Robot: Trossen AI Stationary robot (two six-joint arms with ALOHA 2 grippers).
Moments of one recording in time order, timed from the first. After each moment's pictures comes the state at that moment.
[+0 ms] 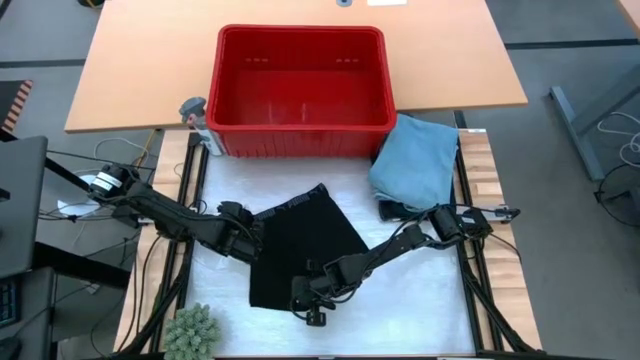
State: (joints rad) left arm -0.35 1.40 0.76 -1.02 -0.58 -1.86; right arm 0.40 2.30 1.65 -0.34 0.02 0.38
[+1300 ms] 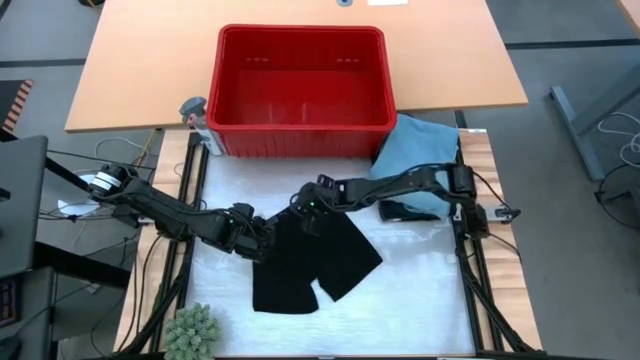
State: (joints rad) left arm -0.33 1.39 0.86 -0.85 -0.48 -1.74; right arm -0.04 2.03 1.48 -0.34 0.20 0.16
